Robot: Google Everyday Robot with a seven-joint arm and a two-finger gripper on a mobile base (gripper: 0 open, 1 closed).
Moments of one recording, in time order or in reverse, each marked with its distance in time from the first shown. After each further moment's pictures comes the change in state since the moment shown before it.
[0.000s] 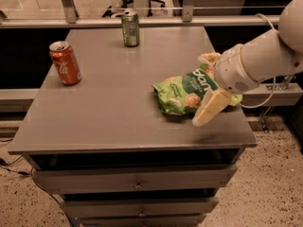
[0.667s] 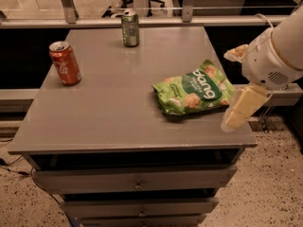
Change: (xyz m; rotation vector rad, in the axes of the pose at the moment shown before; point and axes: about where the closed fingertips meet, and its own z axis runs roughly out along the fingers) arm 0.013 0.027 -0.078 -0.013 0.218 0.062
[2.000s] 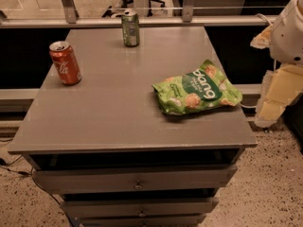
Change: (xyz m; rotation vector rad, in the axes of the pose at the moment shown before) arm 0.016 0.006 -0.064 -0.026 0.237 0.009
